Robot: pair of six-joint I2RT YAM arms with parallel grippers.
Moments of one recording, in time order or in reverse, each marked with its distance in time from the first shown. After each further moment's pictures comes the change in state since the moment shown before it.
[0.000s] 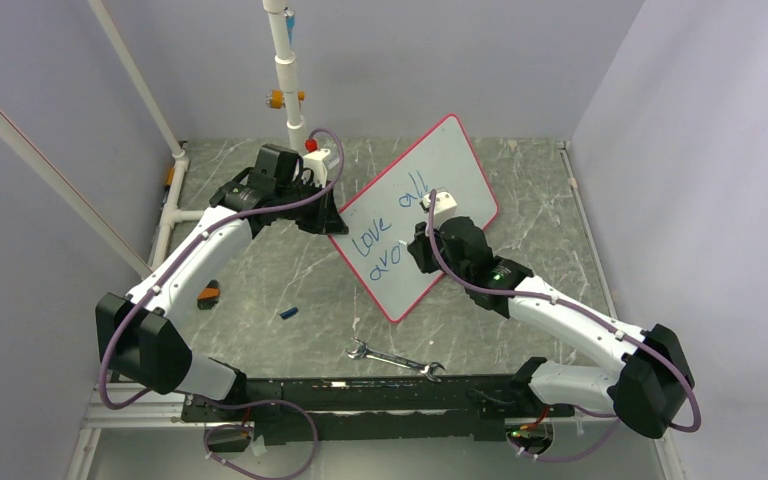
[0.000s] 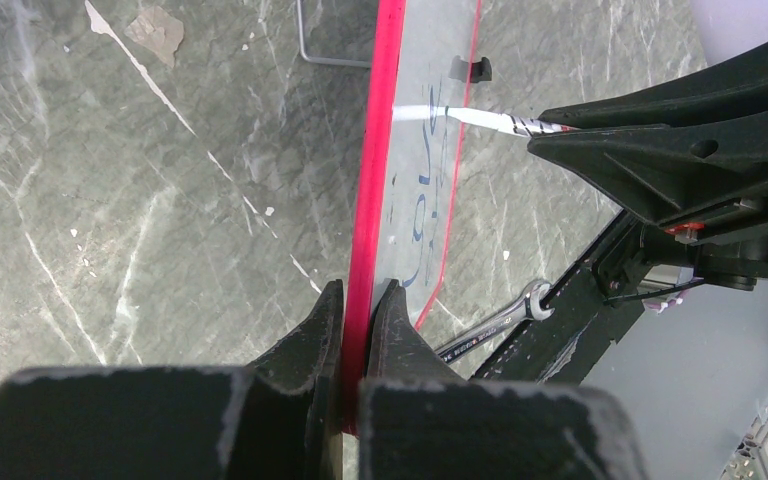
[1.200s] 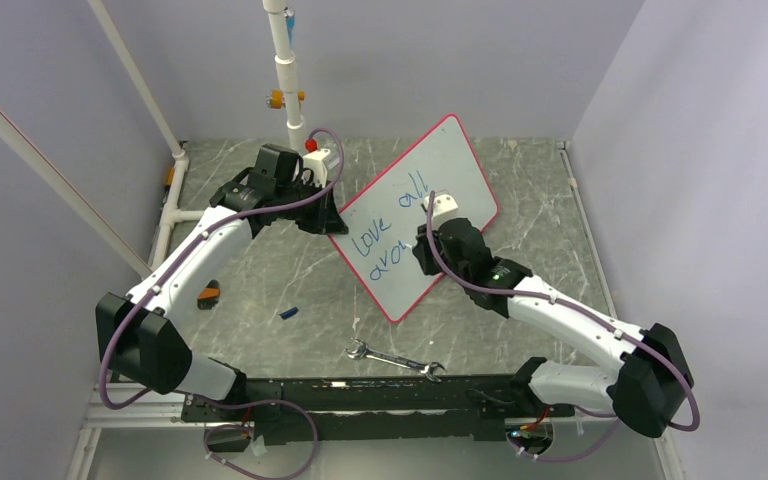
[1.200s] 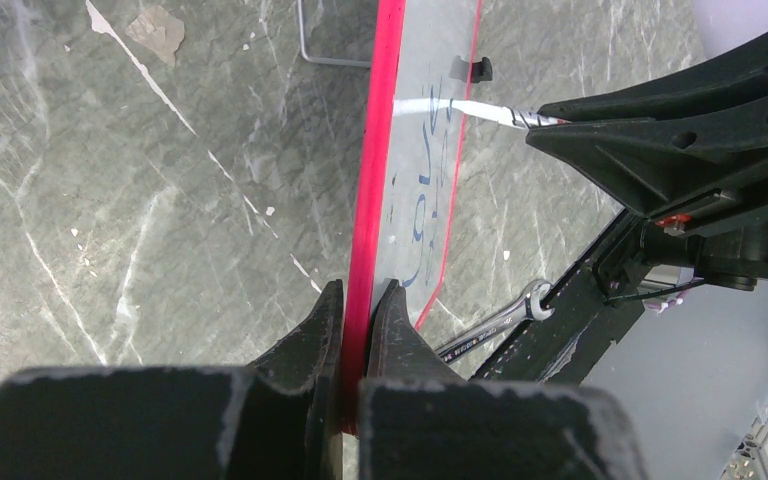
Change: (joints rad) left arm 0.000 0.000 0.000 0.000 0.000 0.000; right arm -0.001 0.001 -0.010 -0.046 0.041 0.008
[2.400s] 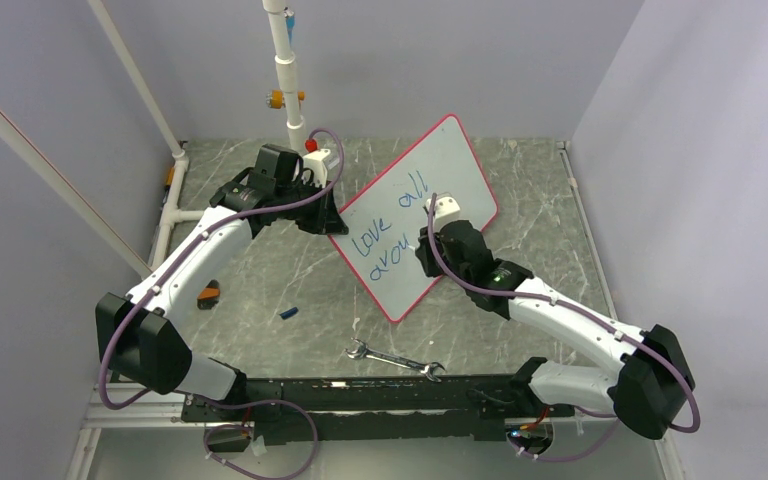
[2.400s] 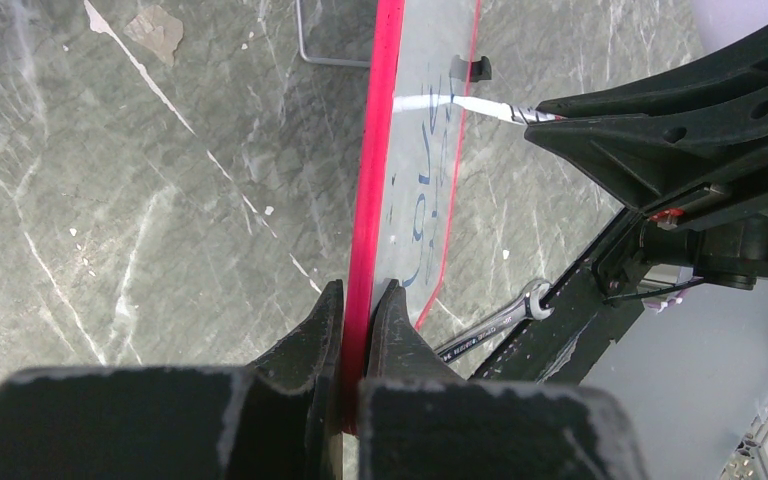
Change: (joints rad) left arm -0.001 0.000 0.000 -0.001 0.000 0.000; right arm -0.002 -0.006 -0.014 -0.001 0.013 0.001
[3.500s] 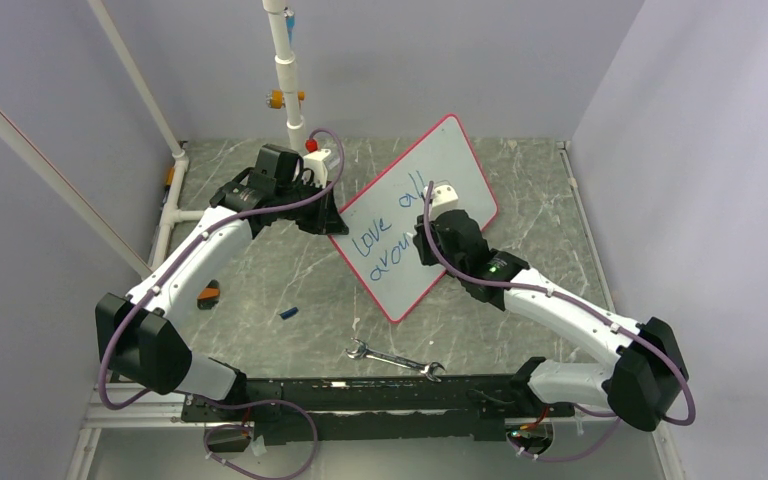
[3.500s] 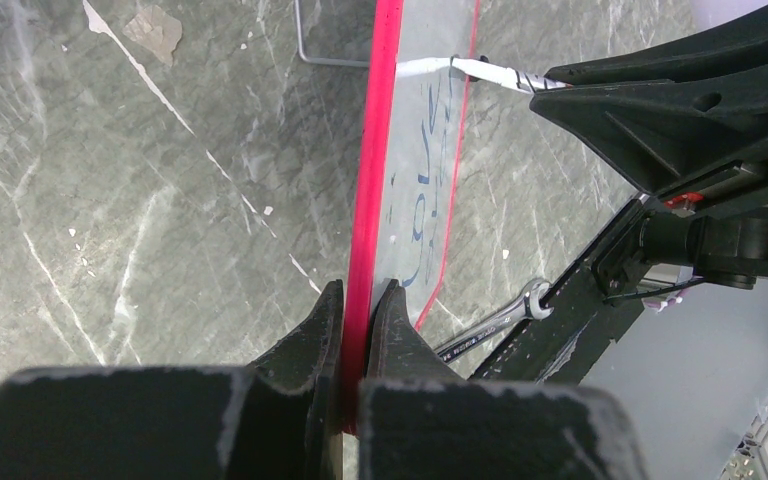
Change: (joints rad) left arm -0.002 -0.001 0.000 0.000 0.000 0.000; right arm -0.001 0.051 0.088 -0.007 0.055 0.000
